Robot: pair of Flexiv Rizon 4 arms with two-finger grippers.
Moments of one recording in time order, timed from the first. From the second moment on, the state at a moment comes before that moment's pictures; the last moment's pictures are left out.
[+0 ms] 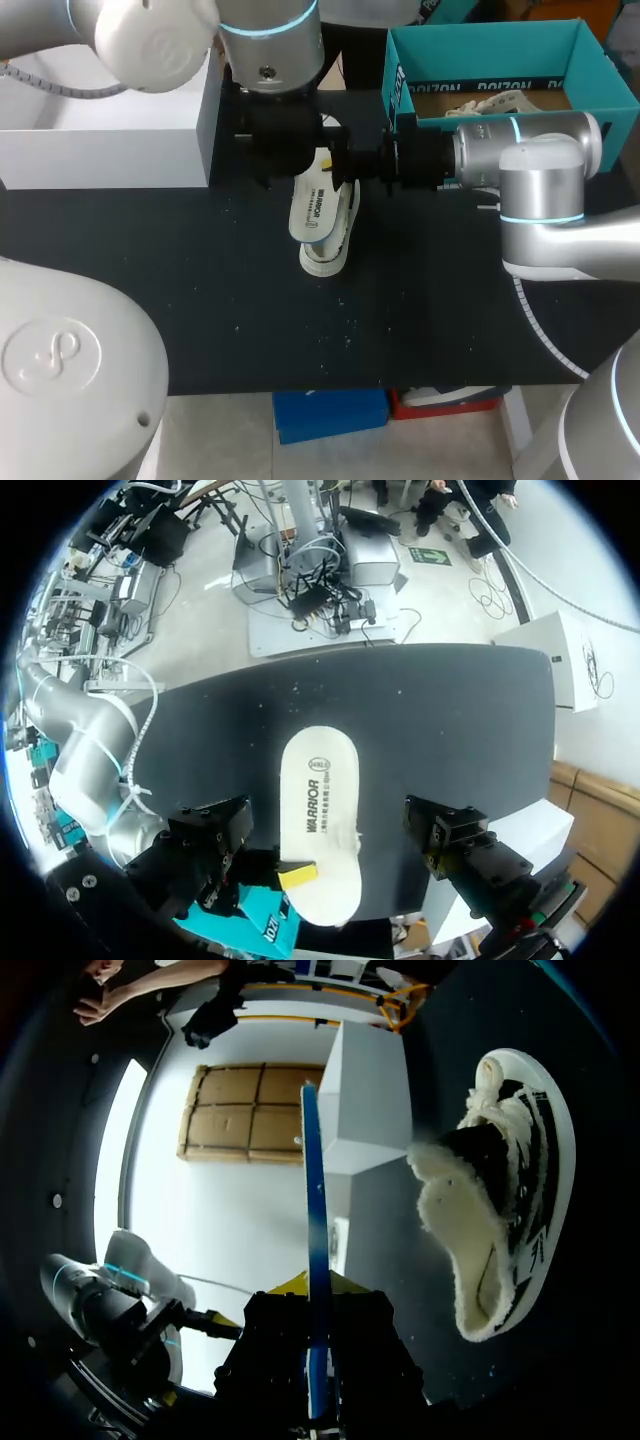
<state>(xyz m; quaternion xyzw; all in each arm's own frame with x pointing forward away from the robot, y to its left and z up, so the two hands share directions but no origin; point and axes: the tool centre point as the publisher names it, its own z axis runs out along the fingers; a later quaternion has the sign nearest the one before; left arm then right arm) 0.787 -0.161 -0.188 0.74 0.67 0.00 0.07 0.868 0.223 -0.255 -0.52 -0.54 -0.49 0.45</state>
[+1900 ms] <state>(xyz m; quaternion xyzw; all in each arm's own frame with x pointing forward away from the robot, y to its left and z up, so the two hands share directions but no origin) 0.913 -0.195 -0.187 0.73 0.68 0.02 0.06 0.868 0.223 -0.255 -0.52 -0.54 -0.49 0.45</state>
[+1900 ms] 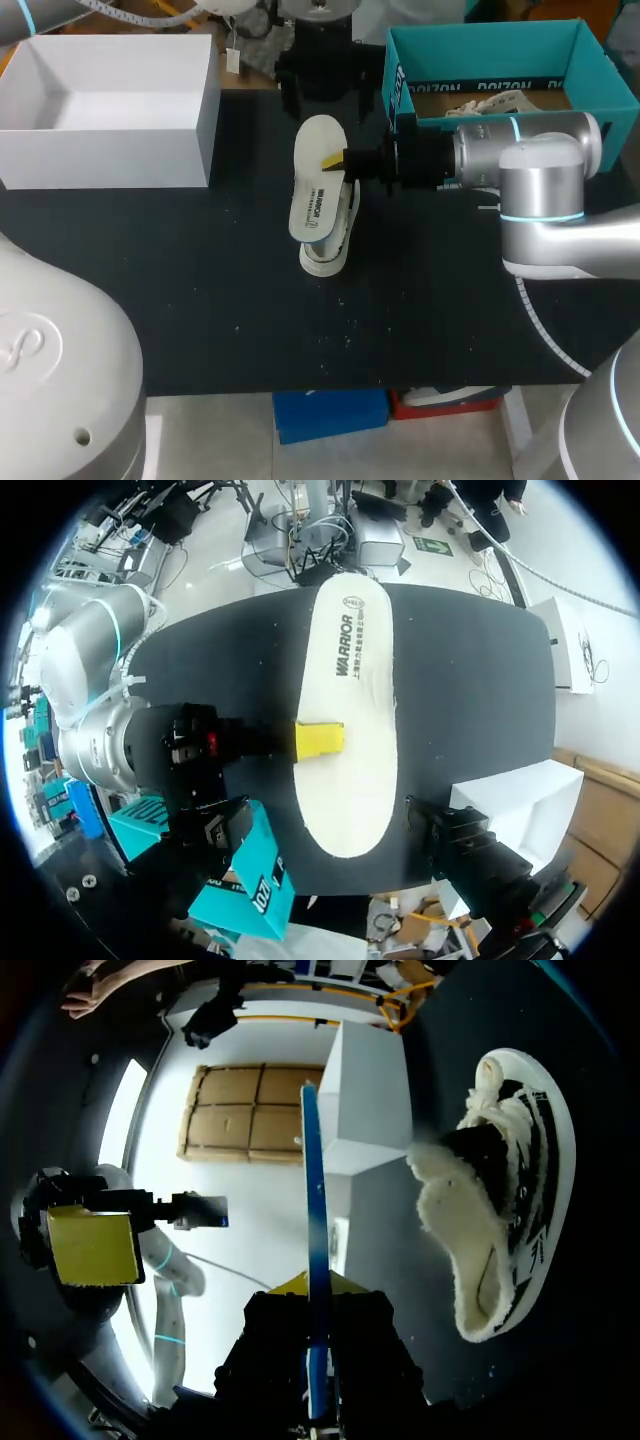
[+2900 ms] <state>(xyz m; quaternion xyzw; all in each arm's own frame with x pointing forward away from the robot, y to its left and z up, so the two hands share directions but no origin) 0.788 -0.153 -0.172 0.71 0.70 -0.05 0.13 0.868 0.223 -0.255 -0.52 -0.54 -0.49 0.45</state>
